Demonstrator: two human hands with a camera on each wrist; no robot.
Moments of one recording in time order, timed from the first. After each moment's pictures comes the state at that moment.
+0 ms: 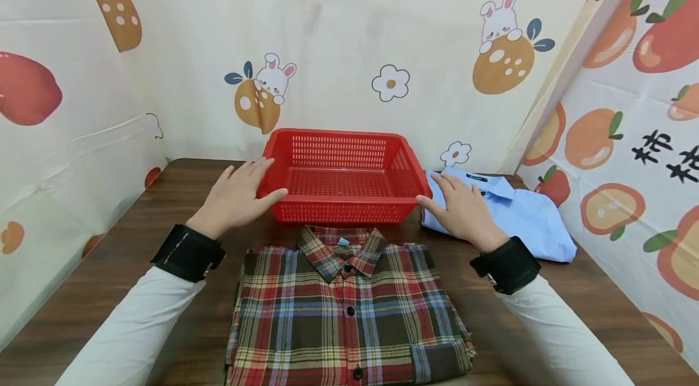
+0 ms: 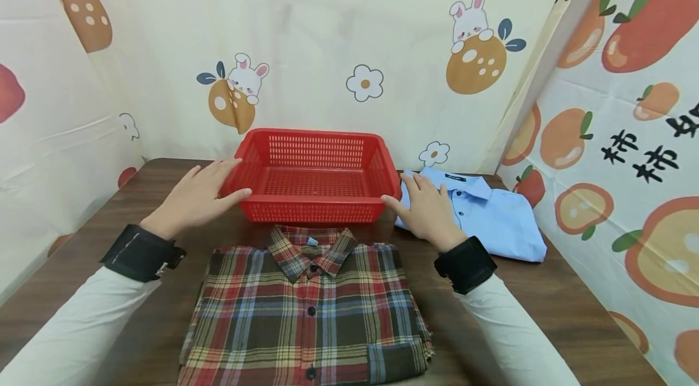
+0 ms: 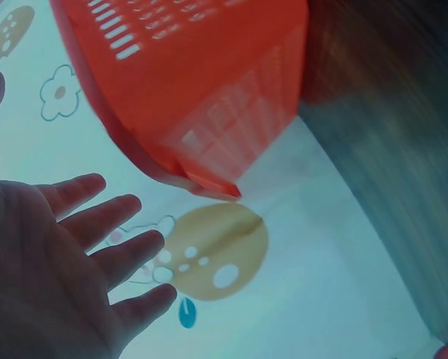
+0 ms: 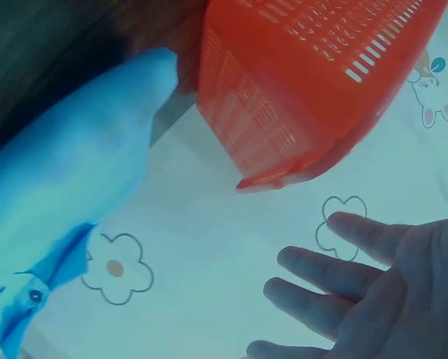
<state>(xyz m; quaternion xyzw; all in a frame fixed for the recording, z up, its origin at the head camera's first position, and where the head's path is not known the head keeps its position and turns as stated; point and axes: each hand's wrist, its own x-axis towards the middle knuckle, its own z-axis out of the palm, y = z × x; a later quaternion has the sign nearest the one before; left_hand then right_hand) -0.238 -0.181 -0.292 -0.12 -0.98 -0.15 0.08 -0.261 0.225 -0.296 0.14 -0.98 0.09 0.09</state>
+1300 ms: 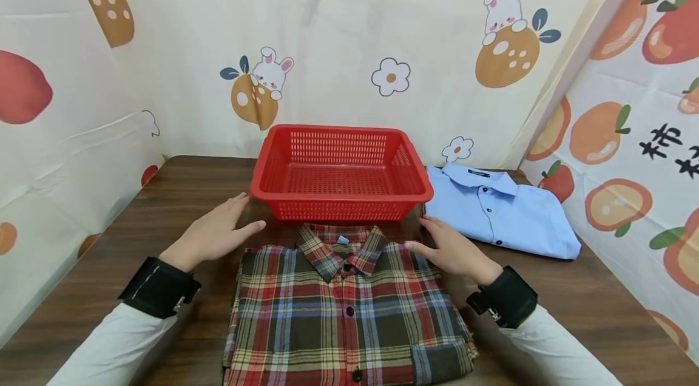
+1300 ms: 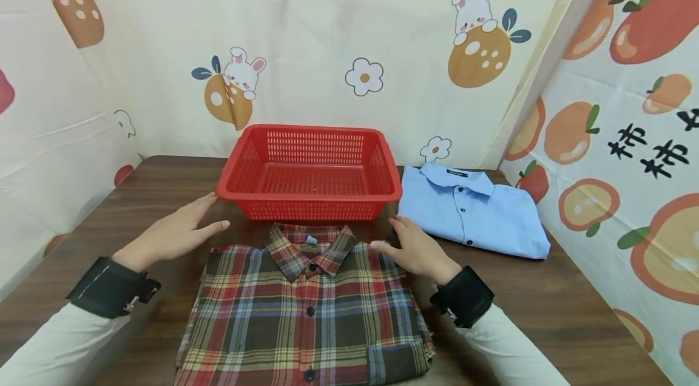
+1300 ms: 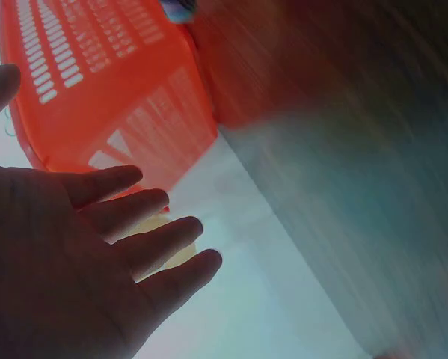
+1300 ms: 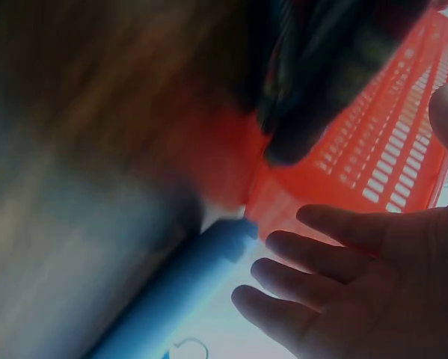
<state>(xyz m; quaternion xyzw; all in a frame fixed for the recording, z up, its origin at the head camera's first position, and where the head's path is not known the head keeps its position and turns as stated) -0.215 -0.211 -0.338 -0.13 -0.98 -0.18 0.00 -0.234 0.227 -0.352 0.20 -0.96 0.19 -0.04</state>
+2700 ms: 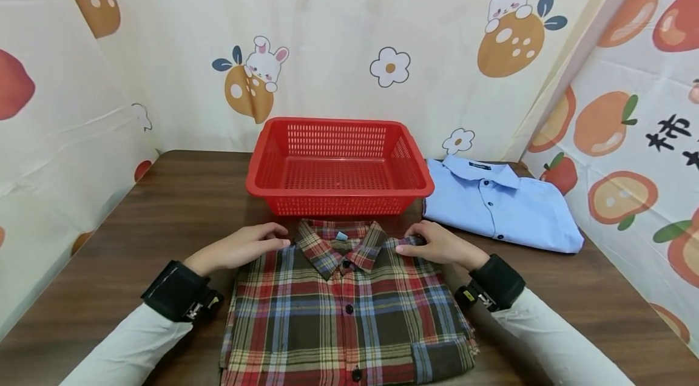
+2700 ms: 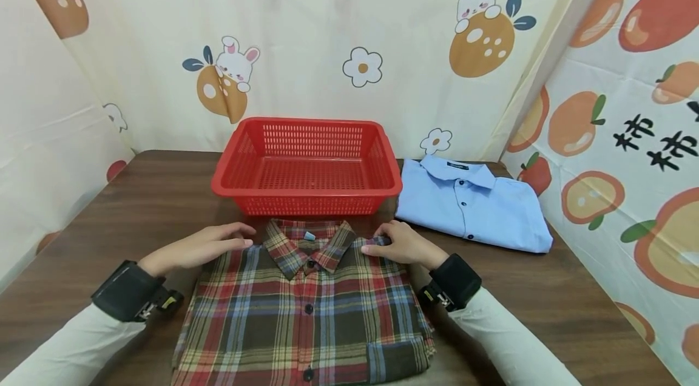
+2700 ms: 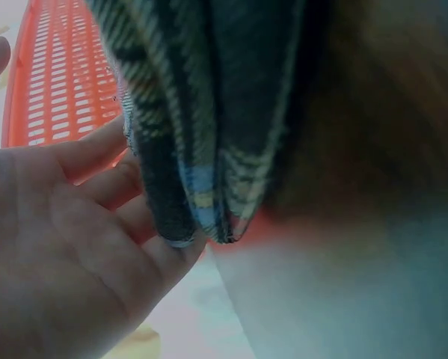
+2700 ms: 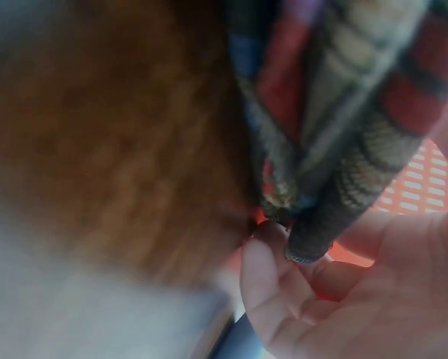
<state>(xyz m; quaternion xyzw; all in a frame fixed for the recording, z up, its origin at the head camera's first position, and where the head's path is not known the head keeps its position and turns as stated) -0.219 -0.178 -0.356 -0.19 -0.90 -0.35 -0.18 -0.259 0.220 -0.364 0.30 -0.91 0.27 -0.13</state>
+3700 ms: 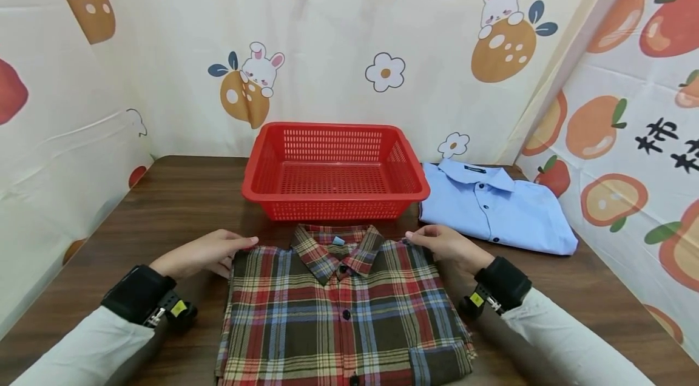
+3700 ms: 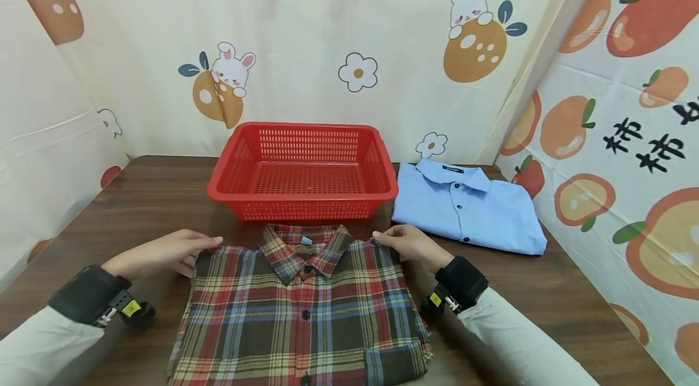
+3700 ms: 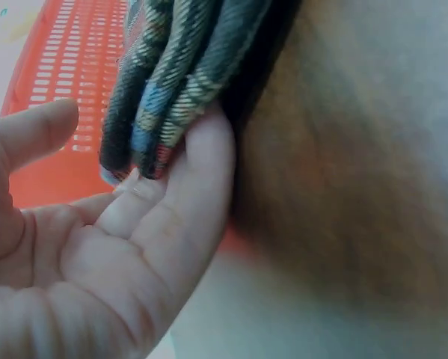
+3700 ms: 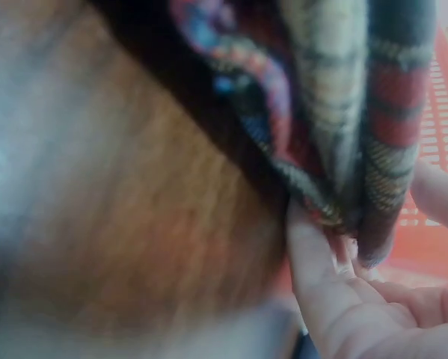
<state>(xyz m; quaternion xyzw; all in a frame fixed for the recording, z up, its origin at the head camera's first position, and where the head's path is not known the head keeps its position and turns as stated) -0.218 -0.223 -0.361 -0.07 -0.83 -0.47 -0.29 -0.257 0.232 -0.363 0.05 -0.87 0.42 -0.24</state>
